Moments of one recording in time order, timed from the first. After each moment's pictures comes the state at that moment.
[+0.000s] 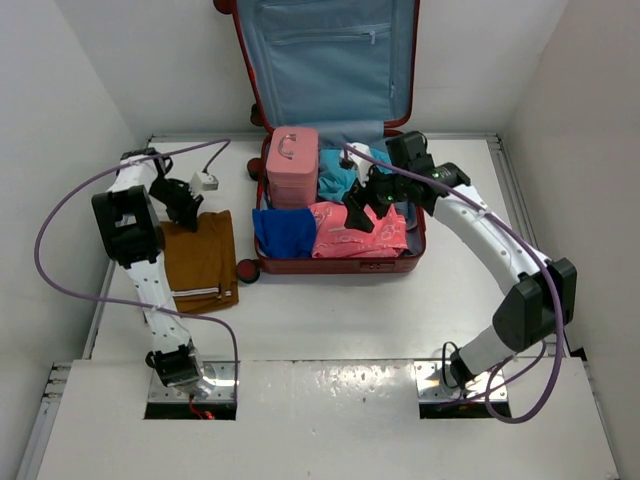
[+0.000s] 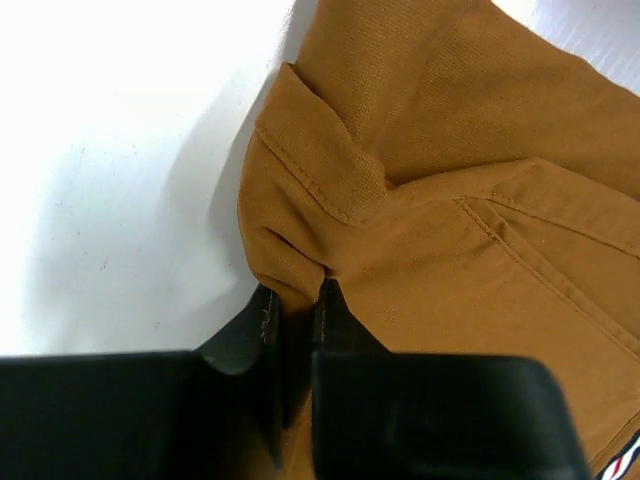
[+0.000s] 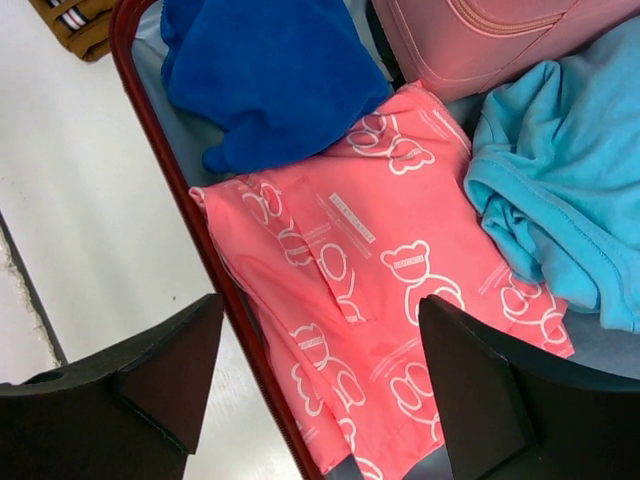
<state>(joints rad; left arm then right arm) 0.29 2.31 1.89 -1.21 0.46 1.26 0.44 1.57 1.42 -0.68 -0.50 -0.46</state>
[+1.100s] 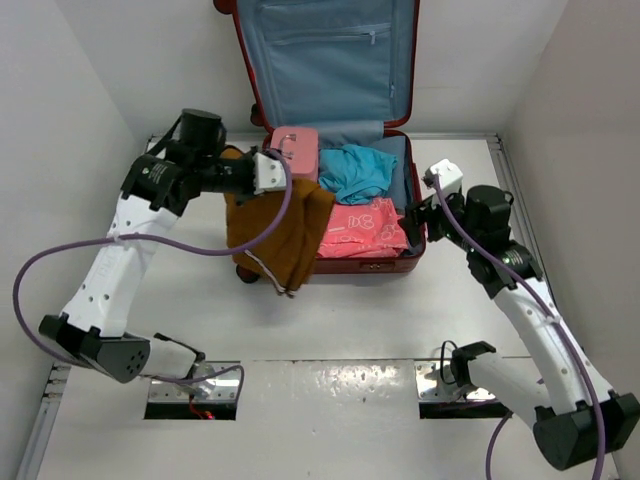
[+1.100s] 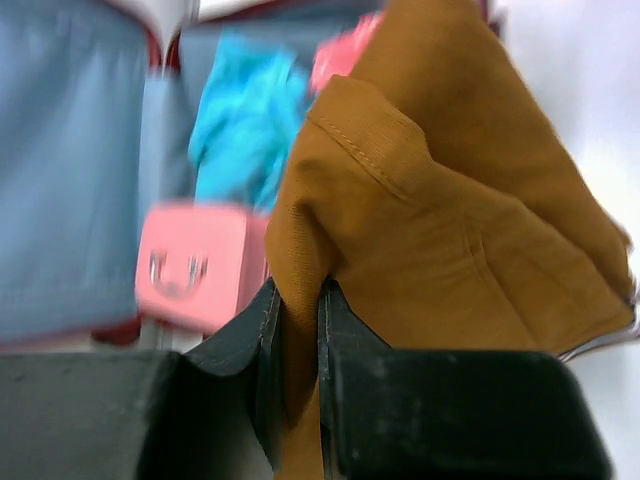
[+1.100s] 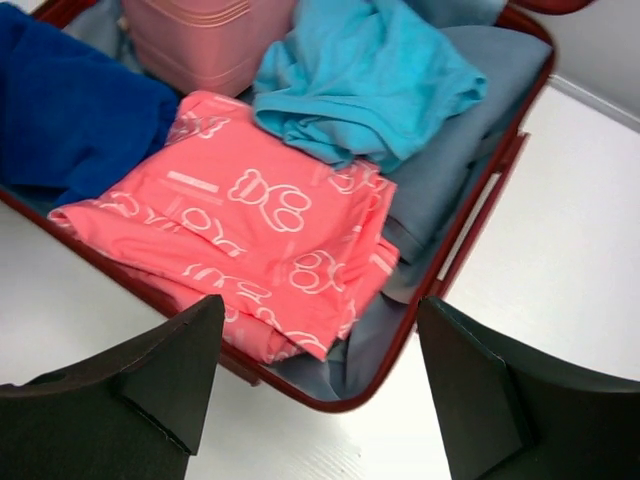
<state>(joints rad) -0.34 1.34 1.69 -0.99 0.68 1.04 0.25 0.94 0.88 -0.35 -0.24 -0.19</state>
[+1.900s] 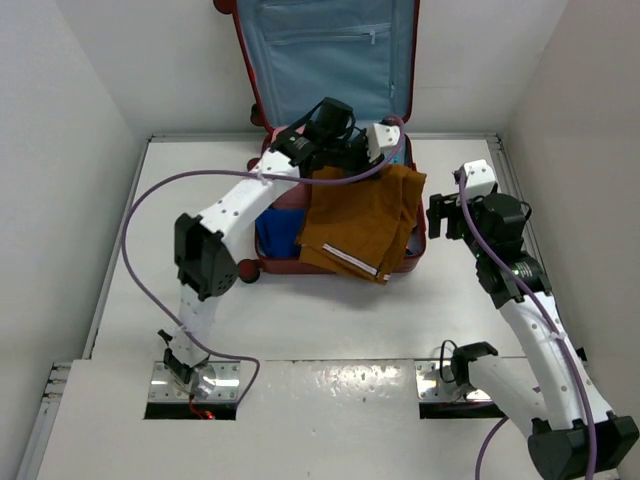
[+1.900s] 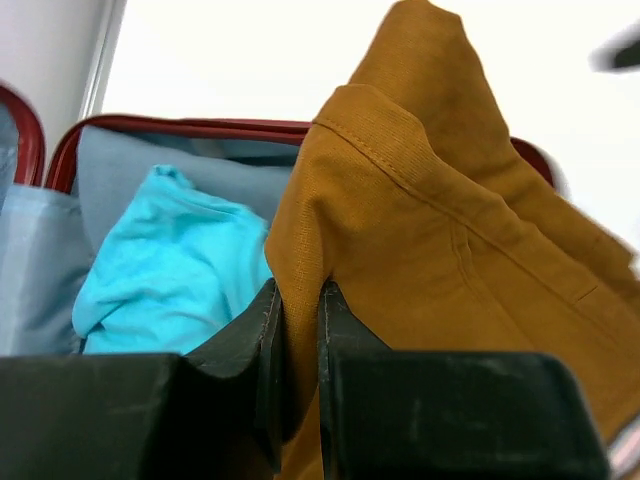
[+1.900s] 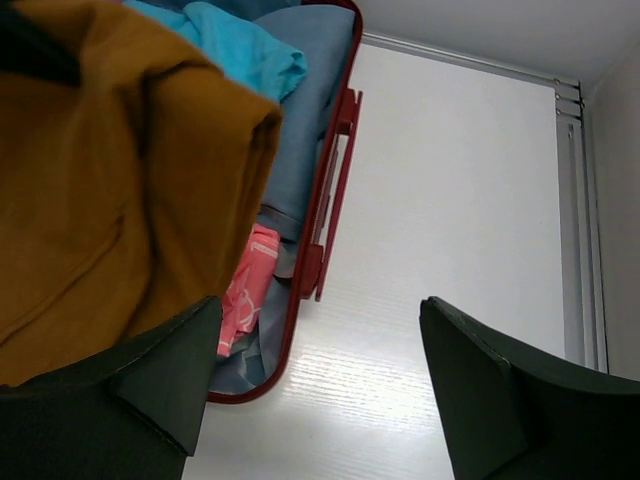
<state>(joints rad) -0.66 2.03 2.15 -0.68 0.54 0.57 0.19 0.82 0.82 -0.32 0.05 -0.10</state>
